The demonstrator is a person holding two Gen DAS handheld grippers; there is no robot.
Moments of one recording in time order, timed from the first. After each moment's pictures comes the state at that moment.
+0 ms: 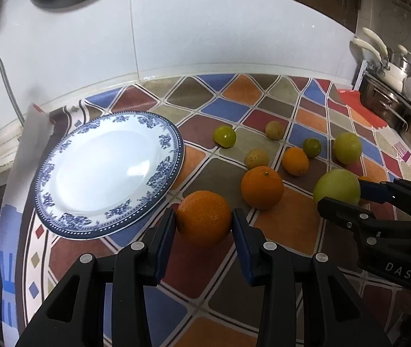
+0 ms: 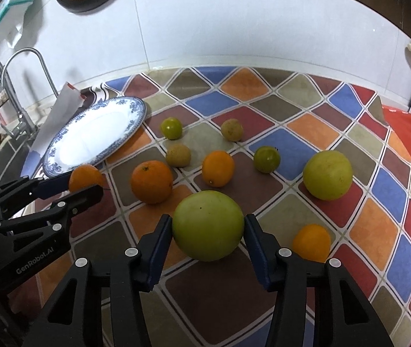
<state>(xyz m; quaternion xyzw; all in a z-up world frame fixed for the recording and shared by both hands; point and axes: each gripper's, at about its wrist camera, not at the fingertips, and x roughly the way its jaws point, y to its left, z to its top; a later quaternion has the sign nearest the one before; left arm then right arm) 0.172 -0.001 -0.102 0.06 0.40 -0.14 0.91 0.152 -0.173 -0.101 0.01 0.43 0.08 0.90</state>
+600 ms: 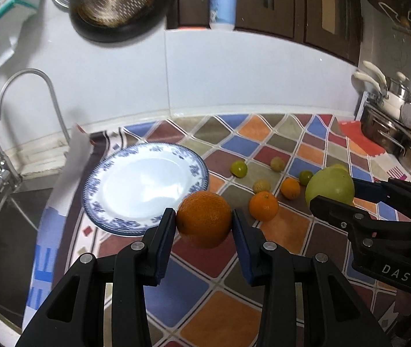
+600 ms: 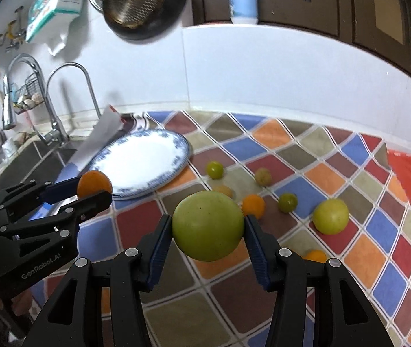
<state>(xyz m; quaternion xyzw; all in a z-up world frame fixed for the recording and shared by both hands) 0.124 0.030 -0.046 0.04 0.33 -0.10 0.94 0.117 -0.143 -0.044 -0.02 0.35 0.13 0.93</state>
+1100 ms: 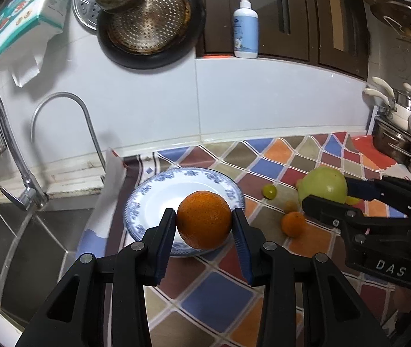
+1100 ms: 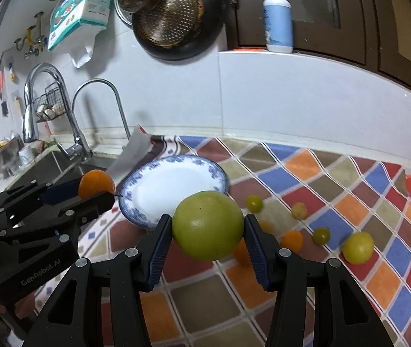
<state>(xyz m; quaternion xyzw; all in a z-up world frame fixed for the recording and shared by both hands) 0.123 0.075 -0.015 0.06 0.29 -0.07 0.95 0.125 -0.097 -0.018 -0.01 0.31 0.17 0.93</state>
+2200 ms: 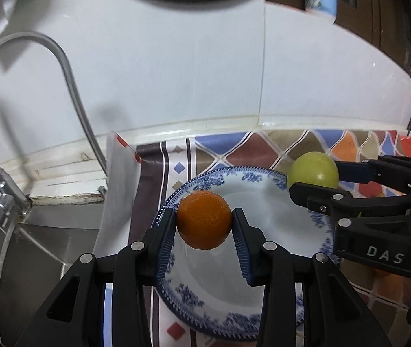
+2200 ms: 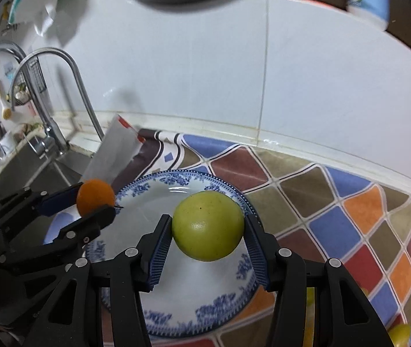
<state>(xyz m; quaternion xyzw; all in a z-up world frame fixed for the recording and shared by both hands) 0.284 0.133 -0.079 0.05 0.36 -0.05 0.93 0.302 -0.003 -0.065 -0.05 0.39 0.19 0.90</state>
